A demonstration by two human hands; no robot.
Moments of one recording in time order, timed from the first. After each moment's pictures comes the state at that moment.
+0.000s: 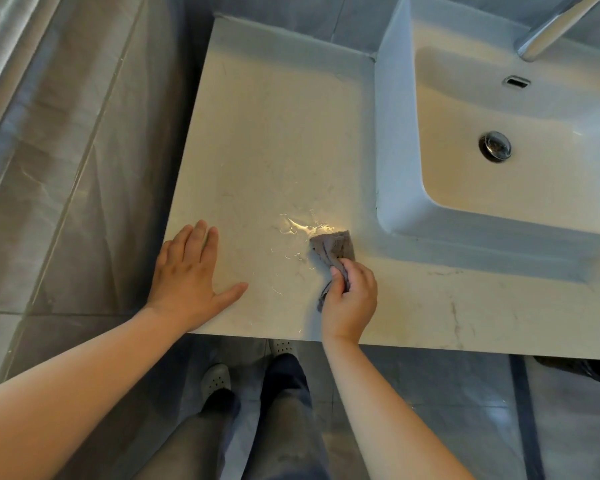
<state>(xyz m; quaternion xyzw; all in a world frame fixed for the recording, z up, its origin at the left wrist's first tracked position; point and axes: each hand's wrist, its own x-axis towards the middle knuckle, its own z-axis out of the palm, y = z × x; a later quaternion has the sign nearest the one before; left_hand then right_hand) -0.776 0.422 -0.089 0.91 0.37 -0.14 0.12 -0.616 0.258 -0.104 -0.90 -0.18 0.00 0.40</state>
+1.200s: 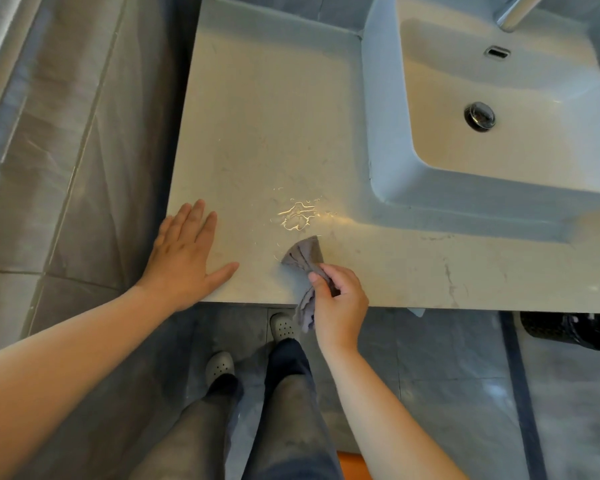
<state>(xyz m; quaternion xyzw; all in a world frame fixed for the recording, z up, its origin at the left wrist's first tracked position) -0.804 0.422 -0.097 0.93 0.31 -0.09 0.15 -0.672 0.223 -0.083 -0.85 -0.16 0.10 0.49</state>
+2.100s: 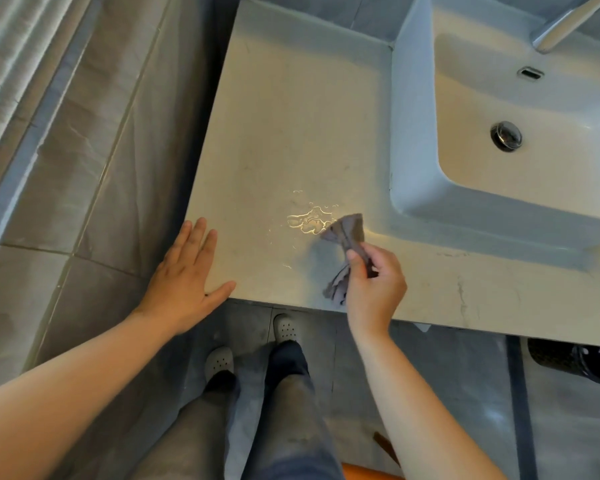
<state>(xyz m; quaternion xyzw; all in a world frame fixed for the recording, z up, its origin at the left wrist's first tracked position) -0.843 0.398 -0.107 0.90 0.36 -0.07 0.22 -0.635 0.236 -0.055 -0.85 -0.19 0.04 0.49</state>
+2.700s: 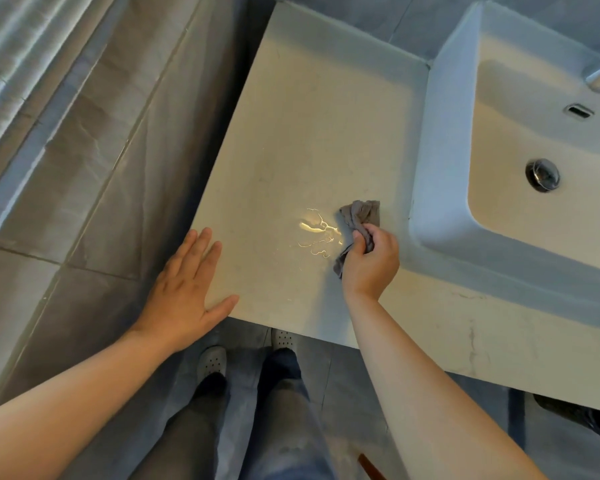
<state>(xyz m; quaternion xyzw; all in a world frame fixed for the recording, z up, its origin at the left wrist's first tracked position) -0.838 0.392 -0.112 0.89 0.40 -0.04 0.22 -0.575 0.310 -0.101 -0.90 -0.21 0.02 0.39</state>
